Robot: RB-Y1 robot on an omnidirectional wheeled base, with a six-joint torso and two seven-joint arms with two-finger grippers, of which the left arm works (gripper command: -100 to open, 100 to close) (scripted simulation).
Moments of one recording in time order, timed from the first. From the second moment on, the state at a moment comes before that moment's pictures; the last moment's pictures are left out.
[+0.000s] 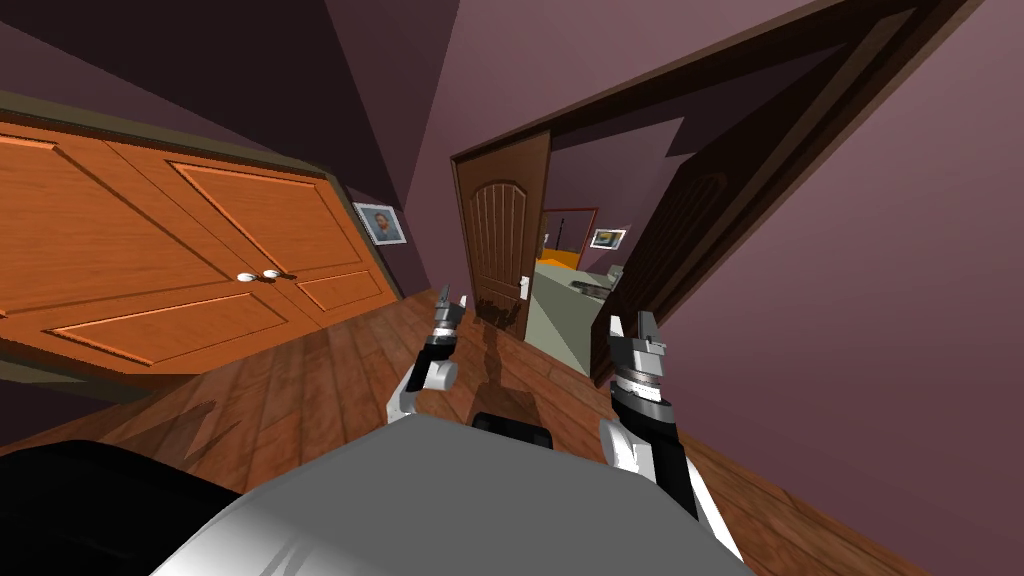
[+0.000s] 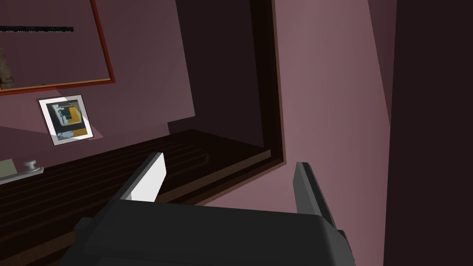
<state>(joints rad) 0.27 0.04 0.01 -2.00 0.11 -0.42 0.14</state>
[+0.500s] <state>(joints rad) 0.21 0.05 -0.01 -1.88 0.11 -0.44 0.13</state>
